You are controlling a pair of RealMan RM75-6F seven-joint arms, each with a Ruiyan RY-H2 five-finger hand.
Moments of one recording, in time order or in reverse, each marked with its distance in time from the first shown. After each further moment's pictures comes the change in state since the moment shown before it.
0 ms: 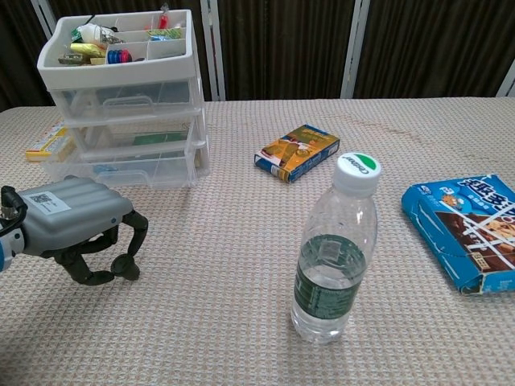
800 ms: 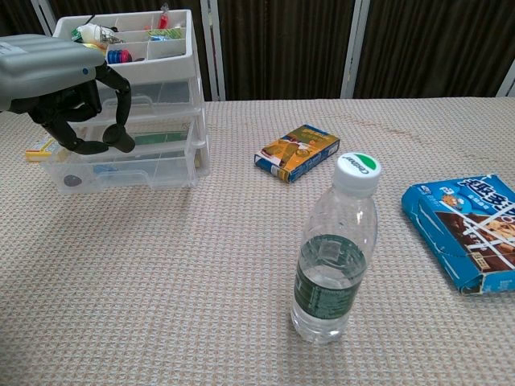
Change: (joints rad) left arm -0.062 0.213 -0.186 -0.142 -0.041 0.081 -0.064; right arm 0.000 0.000 0.000 -0.005 0.006 -0.005 -0.010
